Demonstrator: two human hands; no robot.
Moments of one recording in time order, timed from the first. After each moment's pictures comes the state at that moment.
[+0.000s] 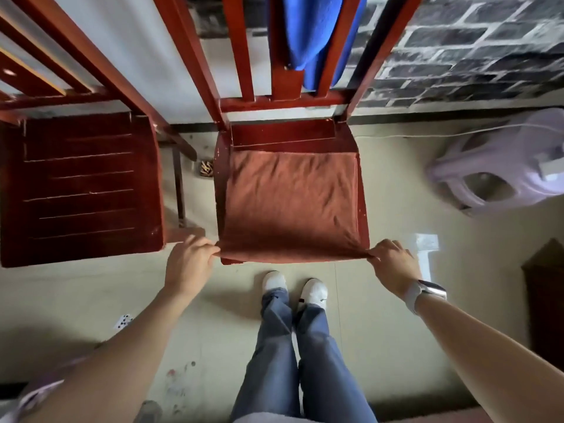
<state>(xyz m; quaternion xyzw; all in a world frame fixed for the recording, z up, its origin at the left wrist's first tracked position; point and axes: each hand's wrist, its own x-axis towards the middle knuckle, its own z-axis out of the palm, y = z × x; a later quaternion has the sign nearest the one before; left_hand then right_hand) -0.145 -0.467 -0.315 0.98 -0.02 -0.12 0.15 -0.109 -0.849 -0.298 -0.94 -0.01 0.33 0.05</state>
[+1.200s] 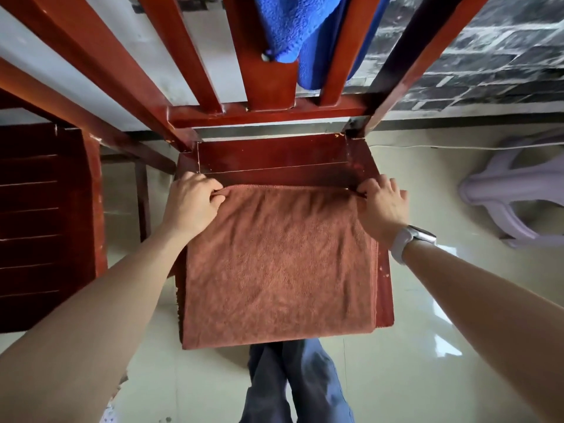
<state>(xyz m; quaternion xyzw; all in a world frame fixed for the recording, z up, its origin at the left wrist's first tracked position) 0.075 -0.499 -0.437 0.98 0.02 -0.14 0.12 0.099 -0.810 -0.427 -0.97 0.01 0.21 0.08</state>
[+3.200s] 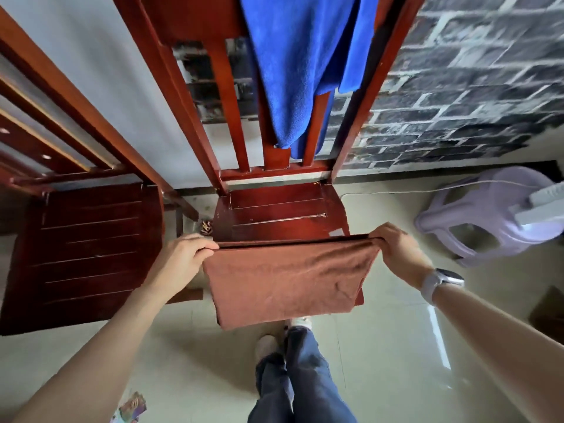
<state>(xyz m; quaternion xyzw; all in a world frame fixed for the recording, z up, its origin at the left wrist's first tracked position) -0.042 -0.464 -0.229 0.95 0.01 -0.11 0.28 0.001 -0.854 -0.236 -0.96 -0.05 0.14 0.23</state>
